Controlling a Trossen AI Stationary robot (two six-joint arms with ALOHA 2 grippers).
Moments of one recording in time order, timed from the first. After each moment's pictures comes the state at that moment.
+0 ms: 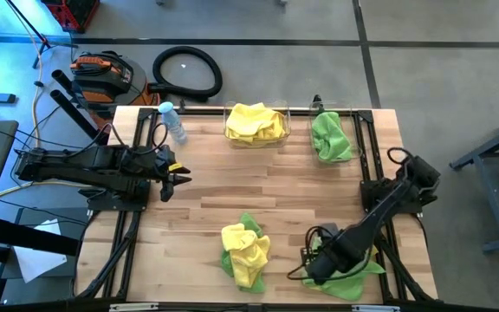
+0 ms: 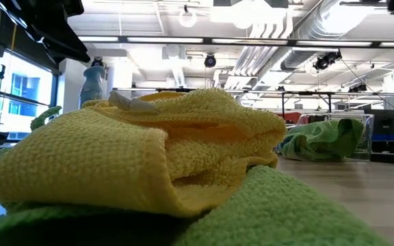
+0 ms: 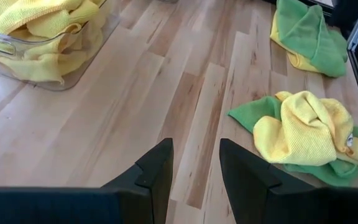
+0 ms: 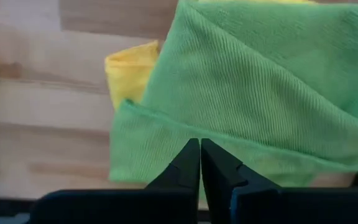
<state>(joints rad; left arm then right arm) -0.02 0.60 0.62 -0.63 -0.13 -0.32 0.74 1.74 1.32 -1.10 -0.06 2.21</state>
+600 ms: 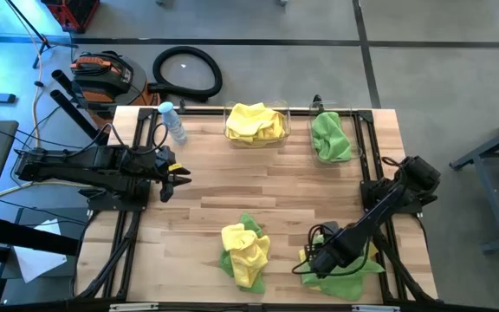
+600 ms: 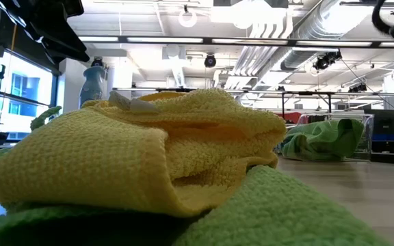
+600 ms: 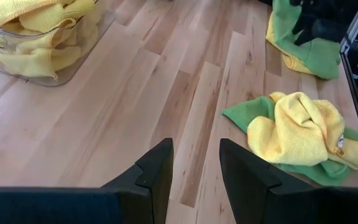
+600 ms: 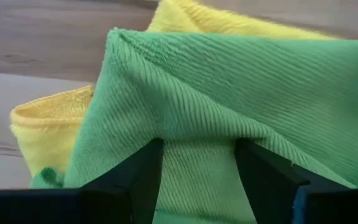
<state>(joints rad) -0.02 0.60 0.62 -0.63 -0.11 -0.35 0.75 1.74 1.05 -0.87 -0.07 2.20</state>
